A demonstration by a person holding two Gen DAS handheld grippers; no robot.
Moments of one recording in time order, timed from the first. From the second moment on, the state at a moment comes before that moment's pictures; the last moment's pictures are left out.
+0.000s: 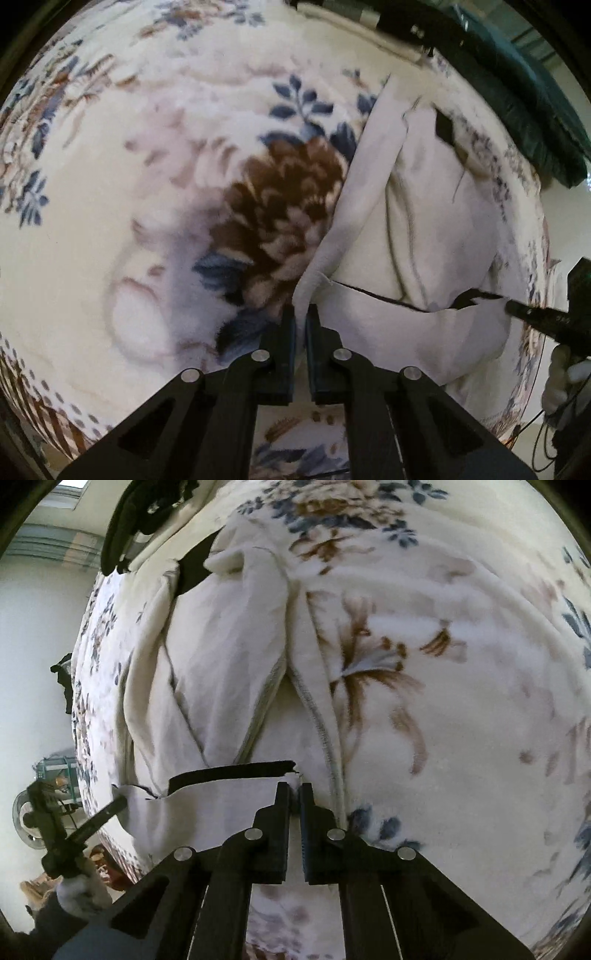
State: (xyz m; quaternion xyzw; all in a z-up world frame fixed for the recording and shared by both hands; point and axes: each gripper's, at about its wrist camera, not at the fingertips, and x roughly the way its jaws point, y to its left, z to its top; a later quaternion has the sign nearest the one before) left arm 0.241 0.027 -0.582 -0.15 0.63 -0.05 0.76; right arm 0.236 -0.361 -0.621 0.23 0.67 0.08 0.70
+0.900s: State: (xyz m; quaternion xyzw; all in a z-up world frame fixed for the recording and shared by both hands) left arm 0.370 0.027 -0.606 -0.19 0.63 -0.06 0.75; right arm 0.287 -0.420 -0.614 0.34 0.63 -0.01 0.70
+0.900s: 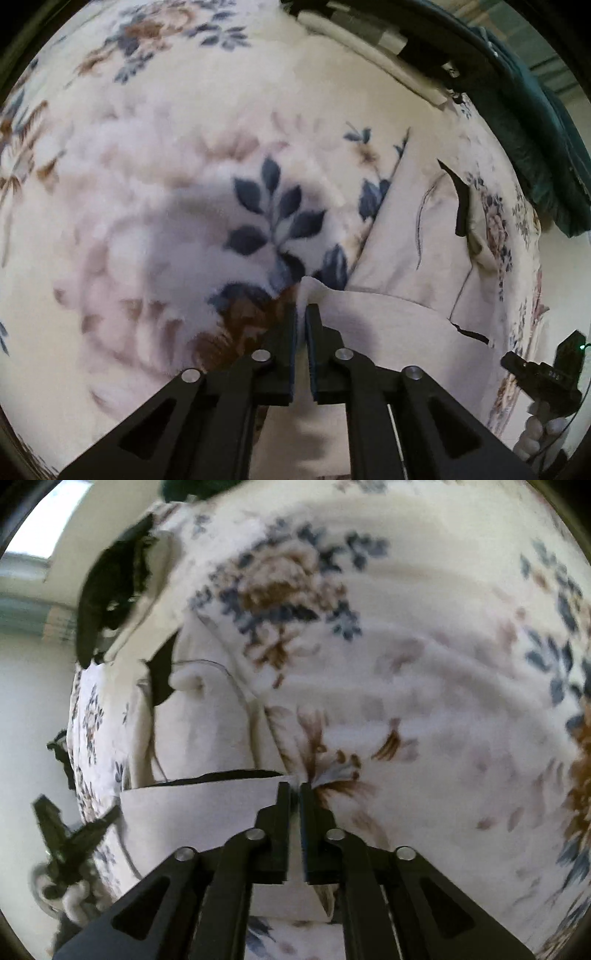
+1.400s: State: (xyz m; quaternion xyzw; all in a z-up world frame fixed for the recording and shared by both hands) left arm 0.366 0.036 -0.628 -0.23 0.65 -0.06 0.72; right arm 0.284 -0.409 -0.644 0.43 0.59 0.03 0.68
